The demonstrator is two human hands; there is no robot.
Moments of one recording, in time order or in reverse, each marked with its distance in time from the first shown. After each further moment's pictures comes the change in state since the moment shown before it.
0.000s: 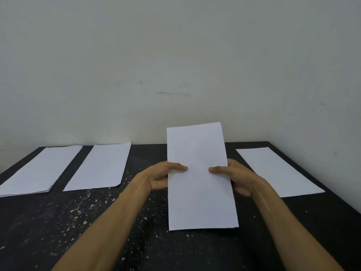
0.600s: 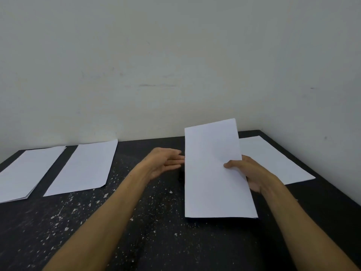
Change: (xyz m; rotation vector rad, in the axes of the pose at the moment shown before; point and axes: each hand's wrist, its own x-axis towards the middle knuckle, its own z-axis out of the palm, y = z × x) left_hand 0.044 0.010 0.017 0.210 0.304 0.146; right_hand -0.005 0.029 -0.065 0.116 0.260 0.071
